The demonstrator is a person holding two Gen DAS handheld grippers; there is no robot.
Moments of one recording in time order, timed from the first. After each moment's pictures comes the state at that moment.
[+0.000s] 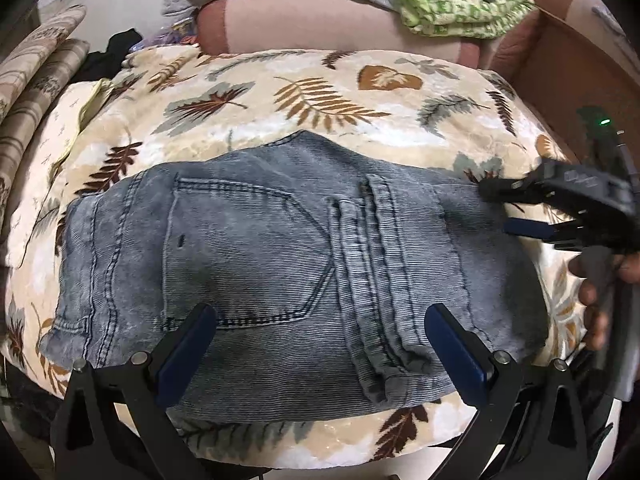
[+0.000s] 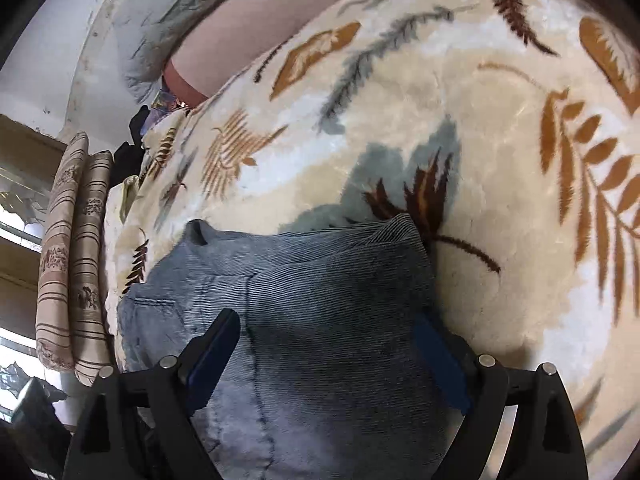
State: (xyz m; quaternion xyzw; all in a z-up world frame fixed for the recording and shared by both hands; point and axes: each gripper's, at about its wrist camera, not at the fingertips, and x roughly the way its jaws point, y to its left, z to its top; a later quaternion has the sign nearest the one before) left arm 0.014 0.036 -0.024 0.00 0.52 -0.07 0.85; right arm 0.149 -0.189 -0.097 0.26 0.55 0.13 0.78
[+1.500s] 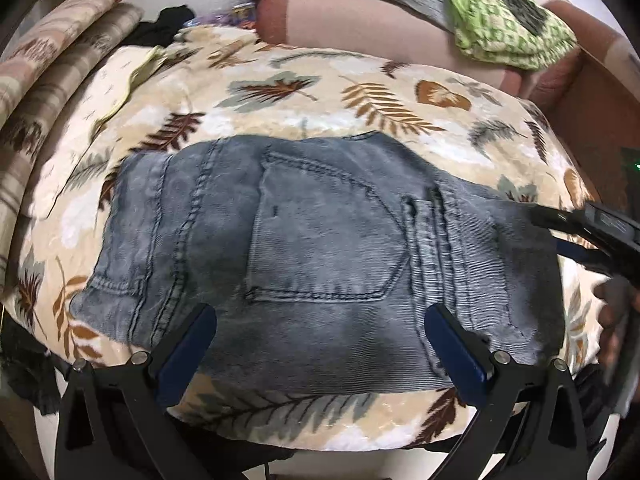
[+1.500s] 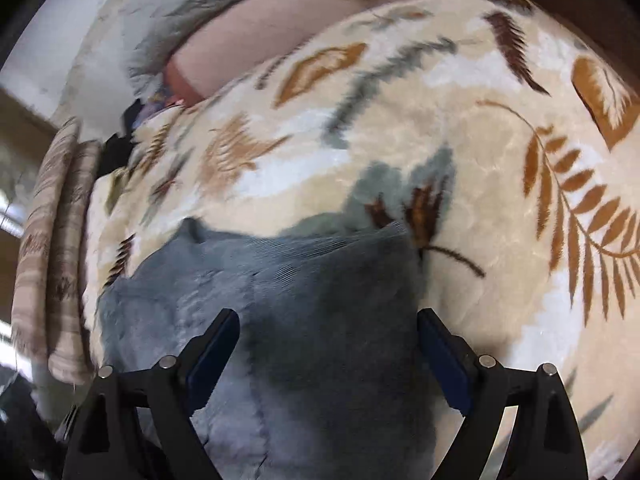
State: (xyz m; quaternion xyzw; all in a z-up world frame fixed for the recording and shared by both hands) left arm -0.003 0.093 -0.024 -0.05 0.52 -0.01 0.85; right arm 0.135 -0.172 -0.082 0.19 0.54 0.12 0.81
